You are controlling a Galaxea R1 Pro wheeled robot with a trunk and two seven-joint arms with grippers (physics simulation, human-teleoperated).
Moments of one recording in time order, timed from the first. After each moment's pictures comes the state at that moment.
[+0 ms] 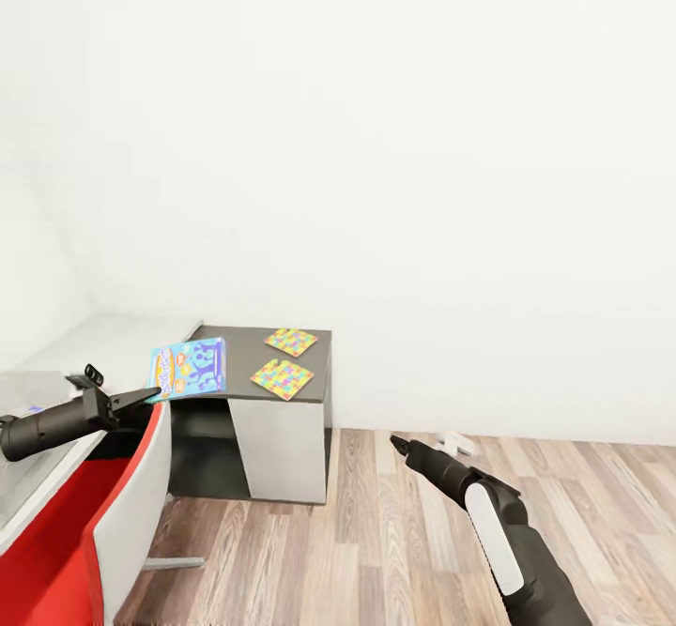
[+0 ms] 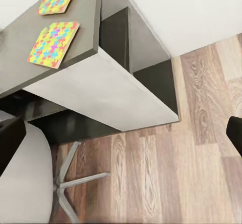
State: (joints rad) left arm -0.56 0.51 0.27 -1.03 0.47 1.03 -1.36; right arm -0.35 0.06 -0.03 -1.24 -0.52 0.59 0.02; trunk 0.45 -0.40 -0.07
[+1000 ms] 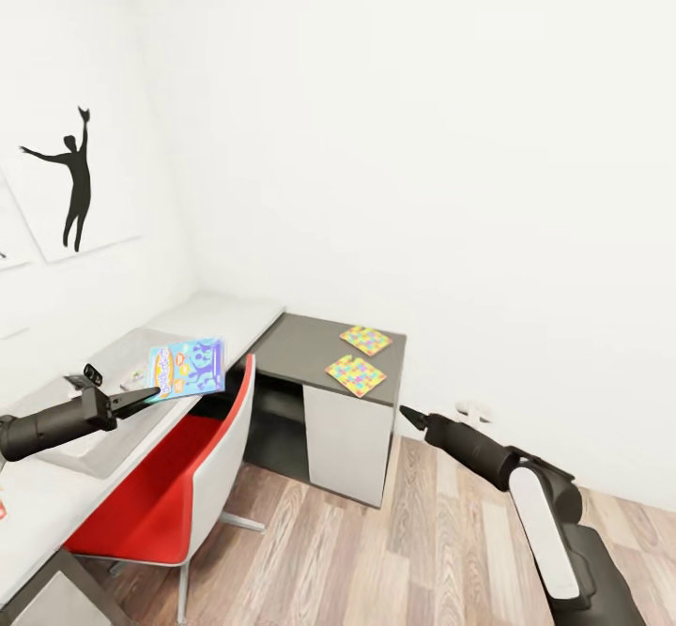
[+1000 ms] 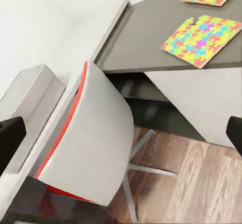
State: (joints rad) left arm -0.56 0.51 0.27 -1.03 0.47 1.03 -1.36; right arm -0.31 0.00 -0.09 -1.56 -0.56 0.78 0.21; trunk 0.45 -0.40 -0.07
